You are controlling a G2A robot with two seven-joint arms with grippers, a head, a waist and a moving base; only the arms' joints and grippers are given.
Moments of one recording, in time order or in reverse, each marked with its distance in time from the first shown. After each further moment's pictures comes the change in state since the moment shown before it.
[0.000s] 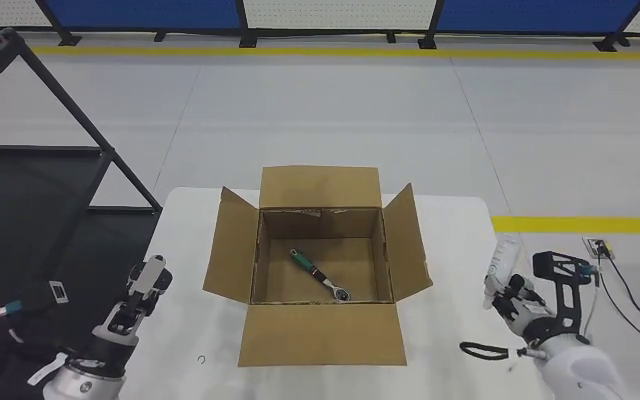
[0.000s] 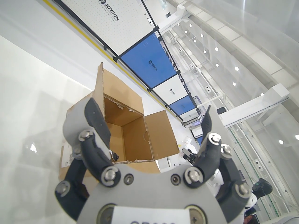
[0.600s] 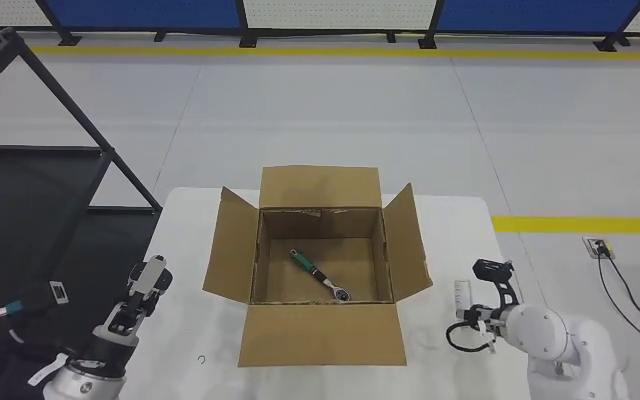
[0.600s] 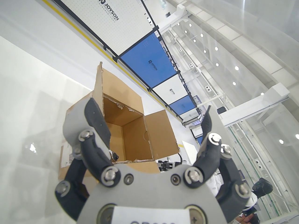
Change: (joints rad) left arm 0.000 0.000 0.000 0.000 0.000 0.000 0.000; right arm 0.359 0.041 -0.074 0.666 0.000 -0.182 0.361
